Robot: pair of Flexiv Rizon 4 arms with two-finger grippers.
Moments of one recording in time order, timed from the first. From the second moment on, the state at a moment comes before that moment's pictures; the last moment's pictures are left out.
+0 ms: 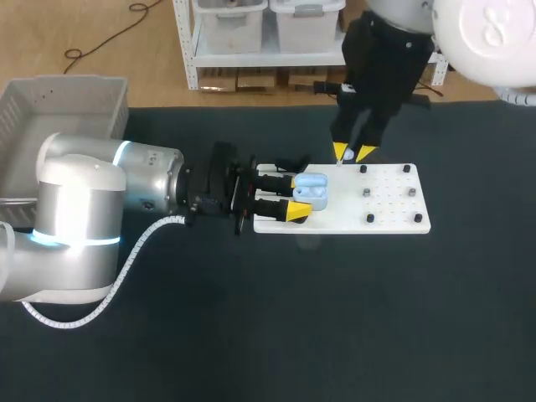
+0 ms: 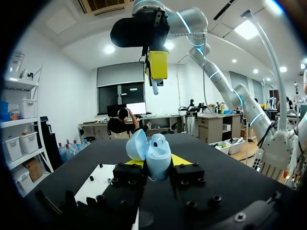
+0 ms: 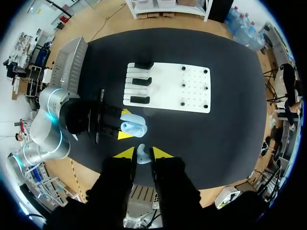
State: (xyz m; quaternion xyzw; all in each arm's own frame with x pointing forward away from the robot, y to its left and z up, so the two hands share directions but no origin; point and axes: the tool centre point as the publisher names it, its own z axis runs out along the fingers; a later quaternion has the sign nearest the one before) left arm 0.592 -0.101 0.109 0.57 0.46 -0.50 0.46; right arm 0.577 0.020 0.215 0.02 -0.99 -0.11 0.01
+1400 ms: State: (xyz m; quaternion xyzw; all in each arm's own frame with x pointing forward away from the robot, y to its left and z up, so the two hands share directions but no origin) left arm 0.592 -0.101 0.109 0.57 0.46 -0.50 0.46; right arm 0.566 0.065 0.177 0.24 -0.97 -0.03 -0.08
